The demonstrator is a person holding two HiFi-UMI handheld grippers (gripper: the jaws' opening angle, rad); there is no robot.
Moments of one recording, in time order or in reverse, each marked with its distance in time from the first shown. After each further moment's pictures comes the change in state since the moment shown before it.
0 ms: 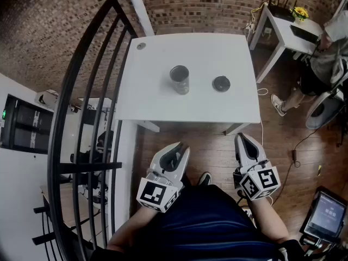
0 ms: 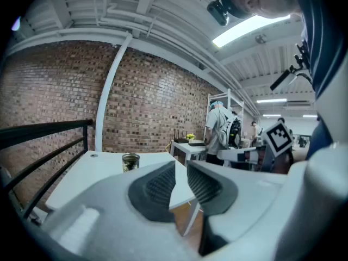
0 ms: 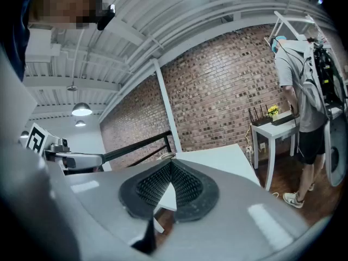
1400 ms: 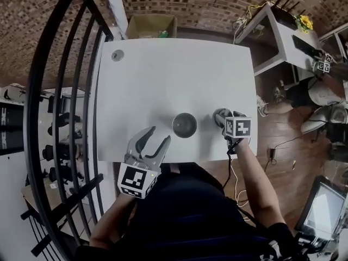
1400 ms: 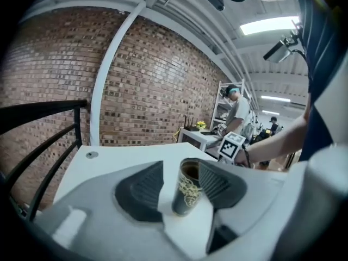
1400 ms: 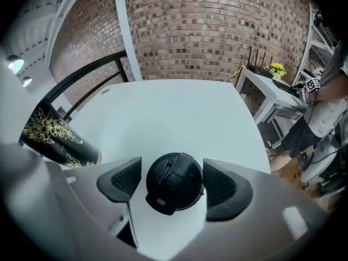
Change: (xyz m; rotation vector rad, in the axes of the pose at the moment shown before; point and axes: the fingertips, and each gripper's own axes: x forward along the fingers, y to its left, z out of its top) left arm 0.180 0.257 -0.015 -0.035 0.159 -0.083; right arm 0.308 -0.203 -0.152 -0.007 0.878 -0.370
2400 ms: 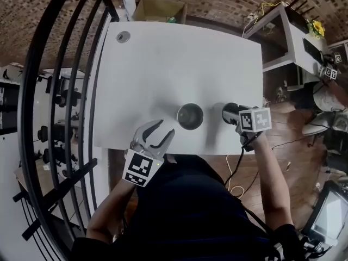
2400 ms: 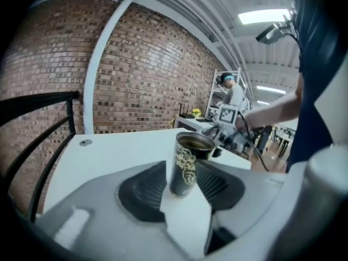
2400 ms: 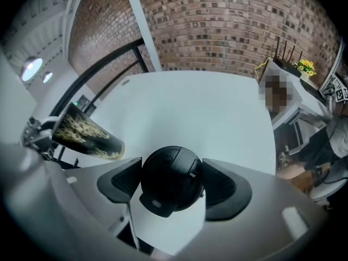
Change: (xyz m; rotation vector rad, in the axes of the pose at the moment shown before) left arm 0.013 0.005 -0.062 0.071 0.122 -0.030; right arm -0.025 0.022 0.013 -0.133 0.129 0.212
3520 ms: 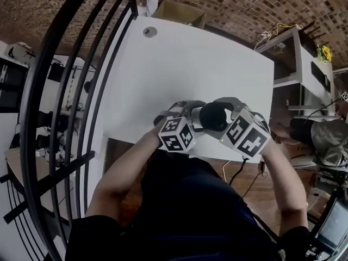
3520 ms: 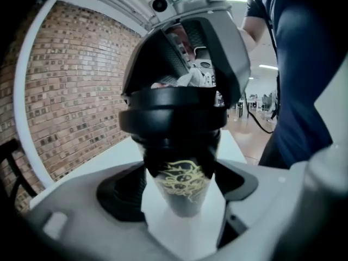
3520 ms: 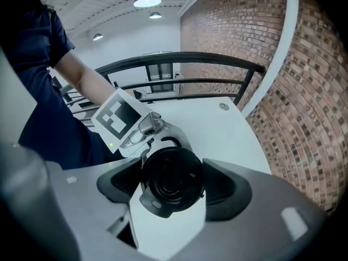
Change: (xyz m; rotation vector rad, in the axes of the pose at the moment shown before) left arm 0.090 -0.037 -0.011 0.504 0.080 -0.389; right arm -0.069 0.247 0.072 -1.044 0.045 0.194
